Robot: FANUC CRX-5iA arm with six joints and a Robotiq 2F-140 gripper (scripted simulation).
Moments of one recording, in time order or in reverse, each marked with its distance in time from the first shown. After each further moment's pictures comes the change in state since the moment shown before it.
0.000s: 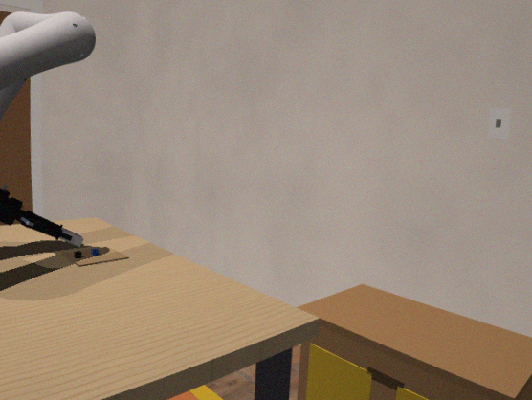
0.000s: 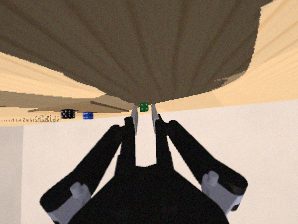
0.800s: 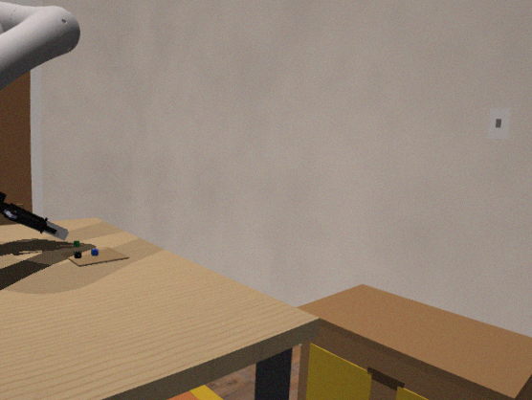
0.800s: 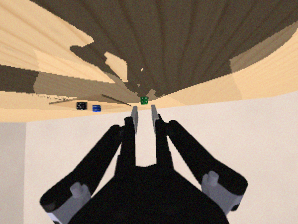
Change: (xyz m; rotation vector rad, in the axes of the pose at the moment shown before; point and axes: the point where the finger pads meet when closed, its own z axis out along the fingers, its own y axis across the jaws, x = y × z) arm 0.000 0.000 -0.048 -0.001 0.000 0.000
